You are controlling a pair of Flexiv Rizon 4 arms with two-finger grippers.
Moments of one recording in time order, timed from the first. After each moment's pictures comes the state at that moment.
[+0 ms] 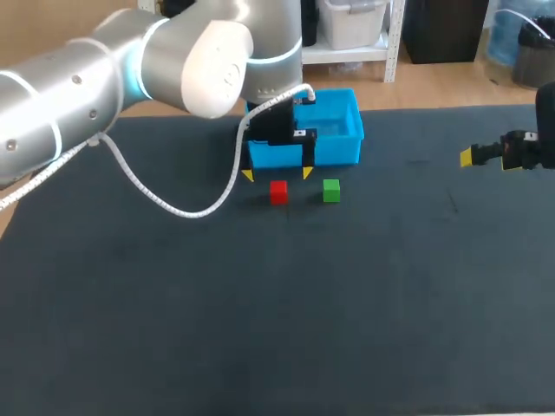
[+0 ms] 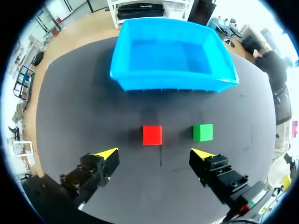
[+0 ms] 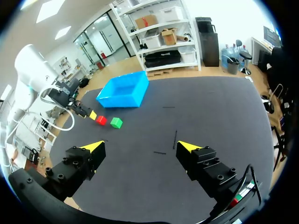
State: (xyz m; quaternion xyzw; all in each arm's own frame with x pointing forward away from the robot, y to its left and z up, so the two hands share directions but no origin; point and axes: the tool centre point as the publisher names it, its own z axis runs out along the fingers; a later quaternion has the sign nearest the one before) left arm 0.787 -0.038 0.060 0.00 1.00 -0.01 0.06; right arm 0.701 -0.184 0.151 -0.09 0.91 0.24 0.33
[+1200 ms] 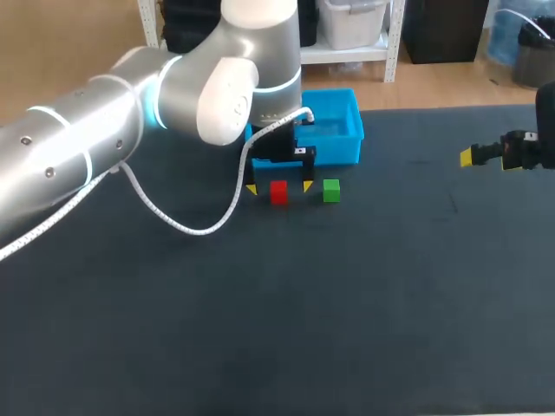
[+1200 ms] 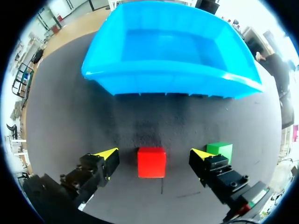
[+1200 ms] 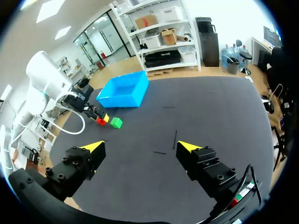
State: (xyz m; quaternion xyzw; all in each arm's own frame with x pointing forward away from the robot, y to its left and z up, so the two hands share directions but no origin) left arm 0.813 -0.041 0.003 0.00 1.00 -0.02 0.07; right arm 0.701 -0.184 0.151 -0.09 0.91 0.24 0.33
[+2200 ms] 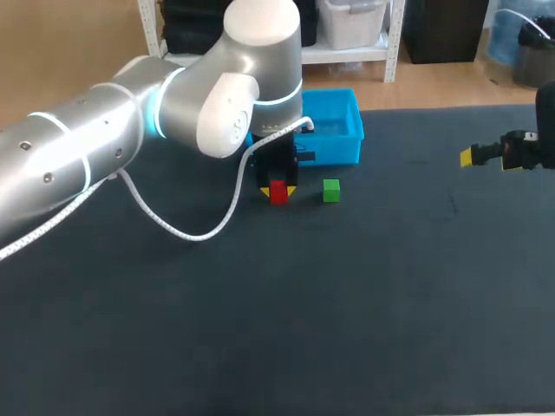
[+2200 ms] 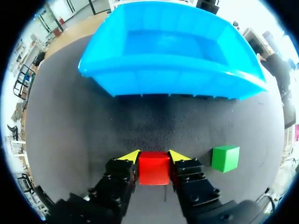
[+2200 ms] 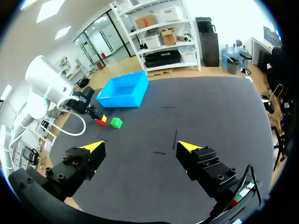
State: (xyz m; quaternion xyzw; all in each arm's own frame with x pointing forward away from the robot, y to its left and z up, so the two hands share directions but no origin) left arm 0.817 -0.037 -0.008 0.00 1.00 -0.01 0.09; right arm 0.701 -0.184 0.151 -0.09 0.91 0.24 0.33
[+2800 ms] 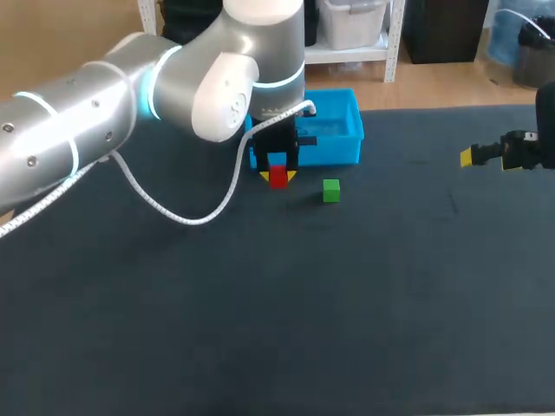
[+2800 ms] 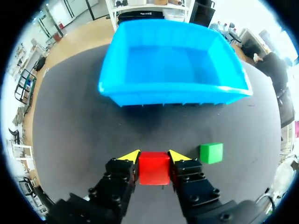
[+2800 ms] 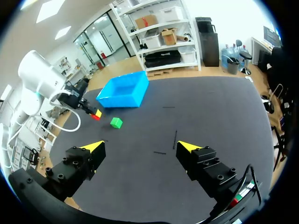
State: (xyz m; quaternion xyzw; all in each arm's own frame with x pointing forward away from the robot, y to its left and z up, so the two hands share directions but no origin) left arm 0.816 -0.040 0.038 0.01 0.99 -0.01 0.11; right arm 0.701 -0.184 0.151 -0.09 0.91 0.24 0.33
